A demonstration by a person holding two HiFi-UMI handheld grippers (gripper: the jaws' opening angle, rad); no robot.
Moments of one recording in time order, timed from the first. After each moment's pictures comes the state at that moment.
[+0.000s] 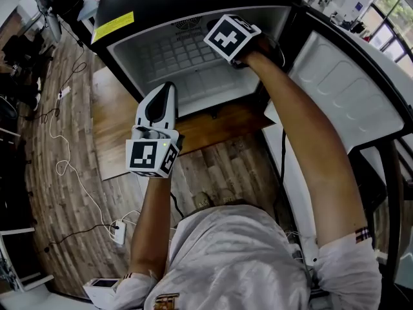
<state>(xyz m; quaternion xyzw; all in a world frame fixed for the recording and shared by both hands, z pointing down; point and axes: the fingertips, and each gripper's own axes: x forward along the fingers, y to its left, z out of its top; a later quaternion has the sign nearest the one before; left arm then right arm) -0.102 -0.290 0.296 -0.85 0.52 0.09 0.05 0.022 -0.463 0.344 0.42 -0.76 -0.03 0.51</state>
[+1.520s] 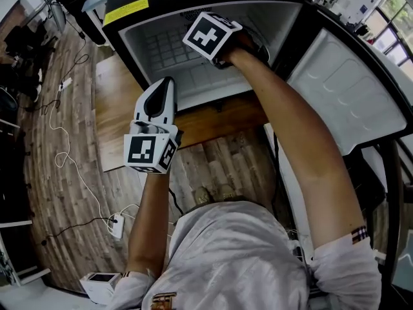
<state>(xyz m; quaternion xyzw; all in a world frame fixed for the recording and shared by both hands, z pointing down) -0.126 -0.280 0.302 -0.84 0.53 0.09 0.04 -0.062 -0.438 0.357 0.35 -0.79 -0.04 0.51</state>
